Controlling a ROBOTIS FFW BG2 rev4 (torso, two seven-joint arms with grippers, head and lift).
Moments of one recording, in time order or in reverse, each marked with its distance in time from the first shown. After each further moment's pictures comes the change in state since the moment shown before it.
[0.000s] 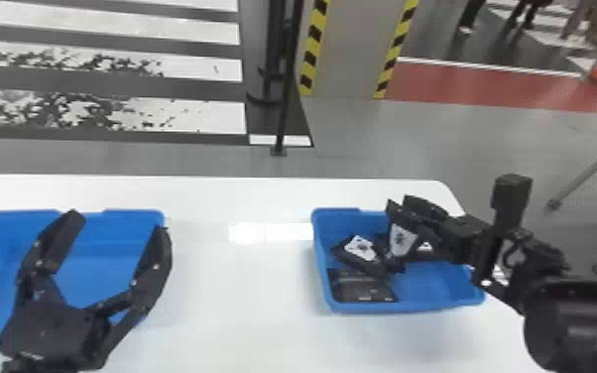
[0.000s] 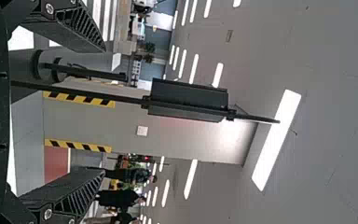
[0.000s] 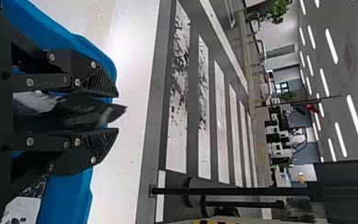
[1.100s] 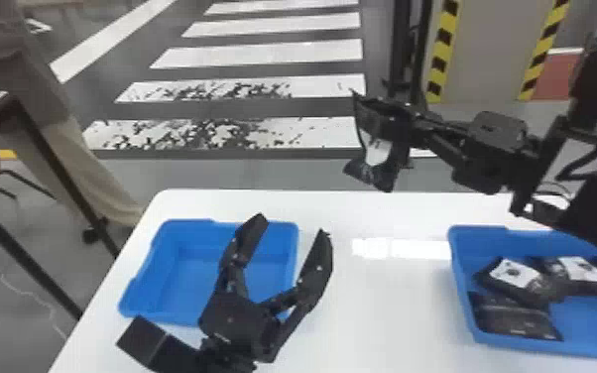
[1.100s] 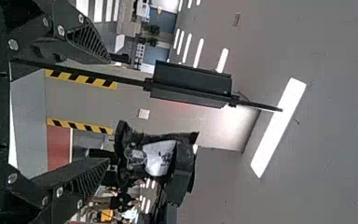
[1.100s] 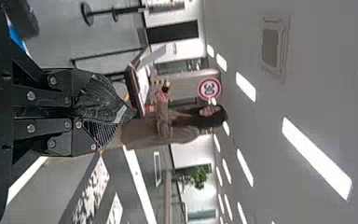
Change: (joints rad) left arm -0.018 0.025 -0.059 -0.021 0.025 0.049 -0.010; right arm -0.300 -0.020 0.416 -0.230 -0.368 0.057 0.058
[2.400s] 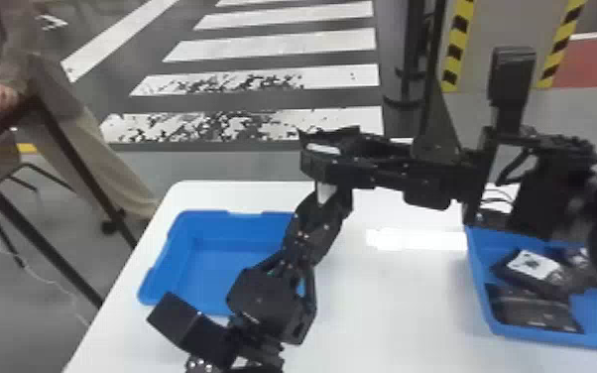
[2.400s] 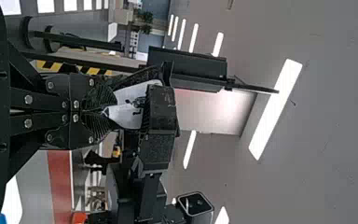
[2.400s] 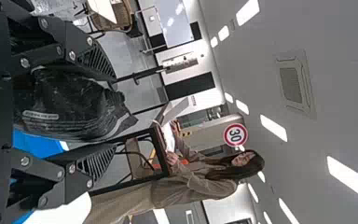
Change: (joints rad) left arm -0.011 0.021 -0.035 -0.062 -0.049 0.042 -0.001; right arm -0.128 -0.001 0.222 0.118 -0.129 0.070 0.062
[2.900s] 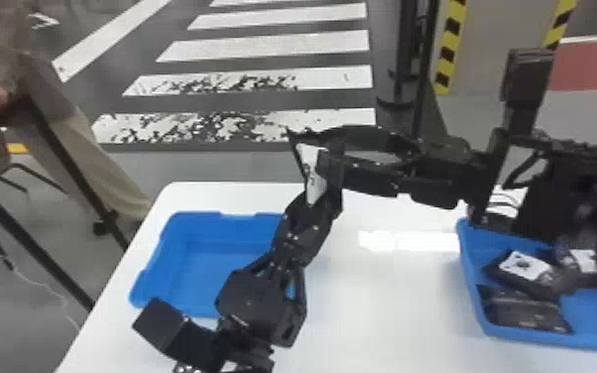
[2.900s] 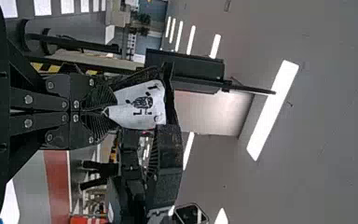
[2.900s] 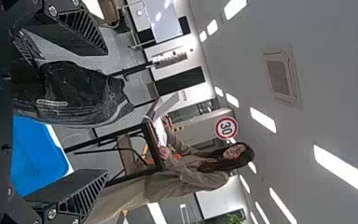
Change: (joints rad) left arm 0.005 0.000 0.003 -0.006 -0.002 -0.014 0.000; right arm 0.031 0.000 -0.053 -0.008 -0.041 0.010 -0.001
